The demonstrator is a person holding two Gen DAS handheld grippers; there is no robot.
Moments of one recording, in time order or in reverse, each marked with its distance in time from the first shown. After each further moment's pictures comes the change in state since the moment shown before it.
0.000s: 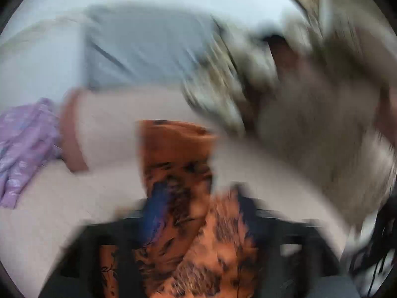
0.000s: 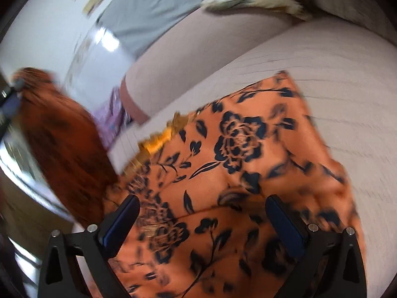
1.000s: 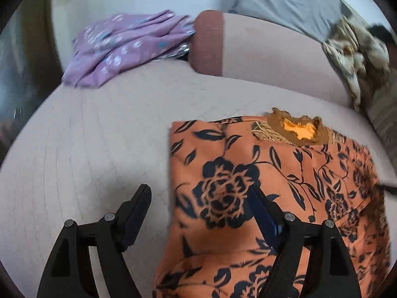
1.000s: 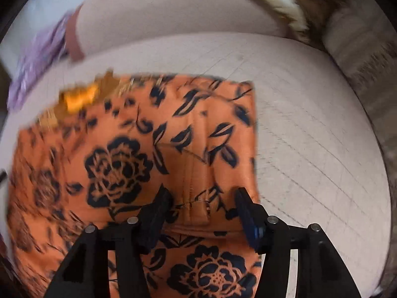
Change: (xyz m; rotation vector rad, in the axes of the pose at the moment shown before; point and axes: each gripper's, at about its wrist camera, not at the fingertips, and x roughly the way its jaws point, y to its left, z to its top) left arm -0.002 0.160 -0.178 -0.387 0.119 0.475; right arm 0.045 0.026 0.051 -0.341 0.249 -0.567
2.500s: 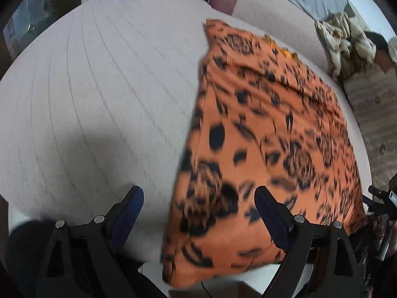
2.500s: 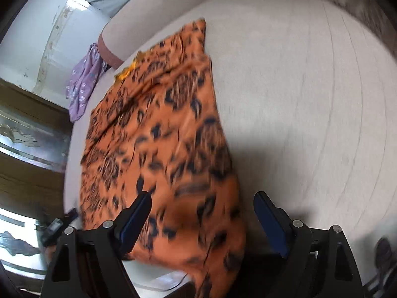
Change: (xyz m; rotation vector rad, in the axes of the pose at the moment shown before) left arm -0.130 0.034 -0.183 -0.190 0.299 -0.154; right arm -0.102 -0.131 -0.209 0.251 0.147 0.490
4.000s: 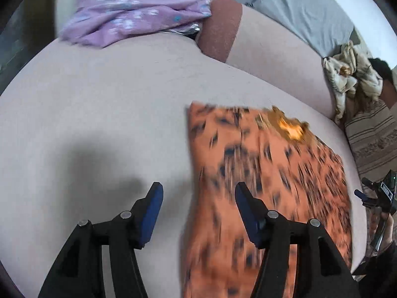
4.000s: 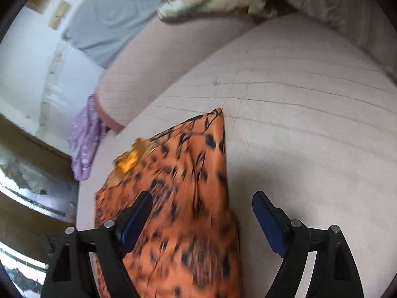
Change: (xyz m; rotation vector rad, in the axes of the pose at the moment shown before) left arm 0.075 -0.012 0.244 0.033 -0.141 -0.066; right arm 0.057 0.028 0.224 0.033 -0.198 0.022
